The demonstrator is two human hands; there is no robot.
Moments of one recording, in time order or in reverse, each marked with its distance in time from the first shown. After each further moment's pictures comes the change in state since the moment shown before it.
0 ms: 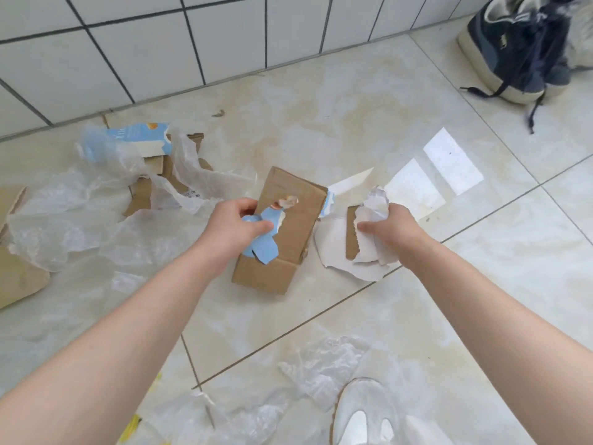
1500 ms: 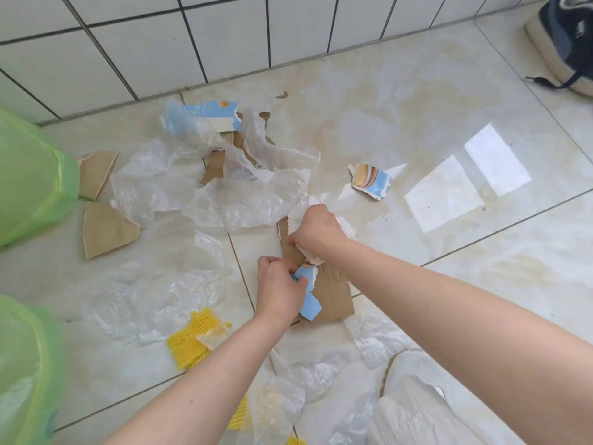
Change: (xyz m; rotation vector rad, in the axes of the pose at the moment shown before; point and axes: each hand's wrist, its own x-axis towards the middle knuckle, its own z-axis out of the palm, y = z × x) left_hand -0.087 -0.102 0.013 0.297 0.168 -0.106; right_hand -0.061 -0.053 0.196 -0.466 -0.173 -0.075
